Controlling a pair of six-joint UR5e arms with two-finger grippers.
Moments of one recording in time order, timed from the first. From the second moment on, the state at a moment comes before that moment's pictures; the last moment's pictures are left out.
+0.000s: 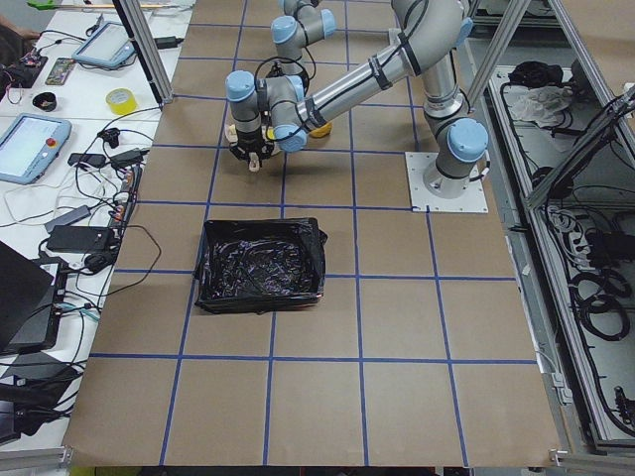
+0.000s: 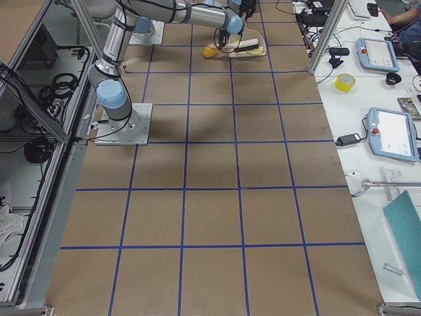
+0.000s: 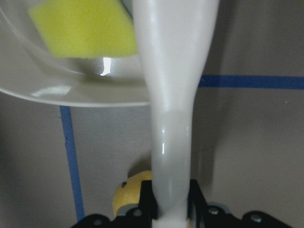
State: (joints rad) left arm -1.37 -2.04 -1.66 -1.01 1.57 1.69; right arm 2.11 -0.93 1.36 -1.93 -1.35 0.52
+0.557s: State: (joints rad) left arm -1.33 -2.03 -1.65 -1.01 1.56 1.74; right arm 2.09 -1.04 1.35 -1.65 -1.45 0.47
